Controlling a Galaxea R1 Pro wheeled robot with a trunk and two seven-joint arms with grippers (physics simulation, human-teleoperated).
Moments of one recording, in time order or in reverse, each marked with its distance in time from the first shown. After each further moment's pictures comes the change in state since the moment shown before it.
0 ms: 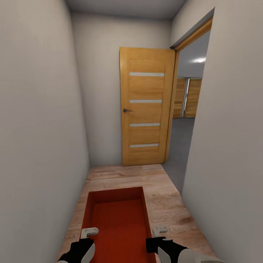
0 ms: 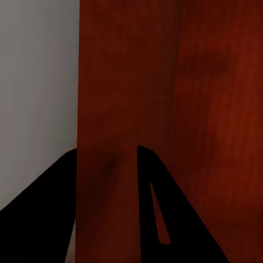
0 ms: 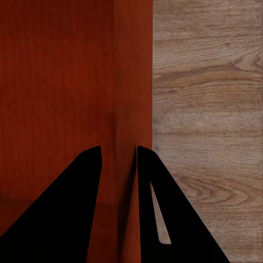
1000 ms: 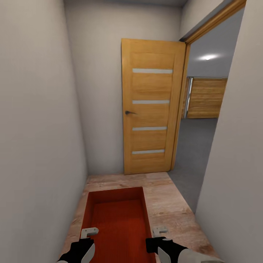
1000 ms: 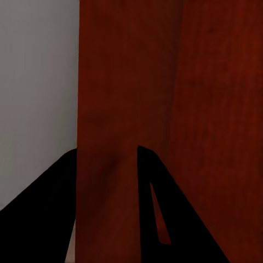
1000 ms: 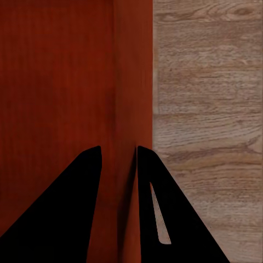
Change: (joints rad) left arm 0.000 0.000 0.000 0.000 0.000 0.000 0.000; right arm 0.000 0.000 0.000 0.000 0.000 0.000 0.000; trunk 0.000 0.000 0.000
